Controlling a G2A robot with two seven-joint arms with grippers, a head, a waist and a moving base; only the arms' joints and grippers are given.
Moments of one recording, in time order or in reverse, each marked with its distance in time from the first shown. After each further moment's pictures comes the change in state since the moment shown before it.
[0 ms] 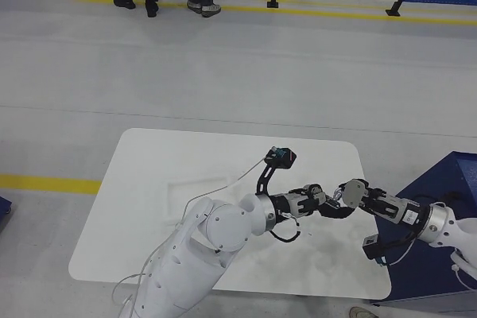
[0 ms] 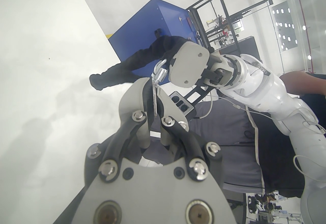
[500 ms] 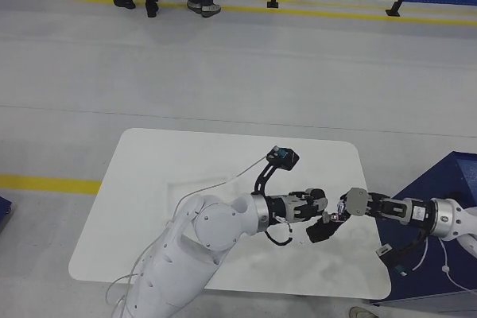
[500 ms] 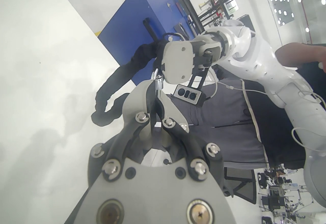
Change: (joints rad) left arm 0.001 0.020 -0.037 -0.035 -0.003 -0.115 -0.056; right arm 0.012 -0.059 0.066 0.140 0.282 -0.004 -0.417
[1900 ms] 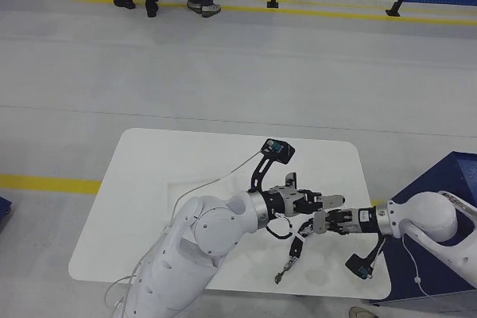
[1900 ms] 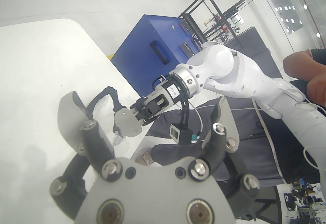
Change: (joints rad) left arm 0.007 0.005 0.003 -0.032 0.091 -0.009 0.079; right arm 0.034 -0.271 -0.026 0.069 -0.060 -0.629 -0.172
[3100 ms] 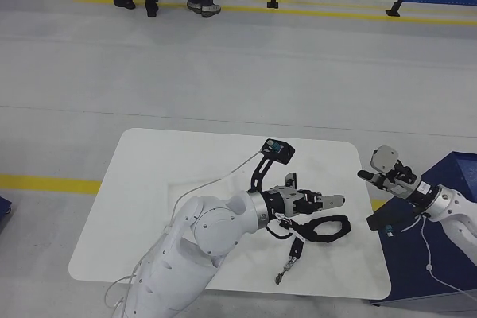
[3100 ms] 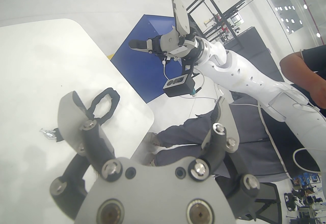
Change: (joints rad) left arm 0.000 0.000 0.000 0.000 0.000 0.000 0.000; right arm -0.242 0.116 0.224 0.162 0.389 0.596 0.254
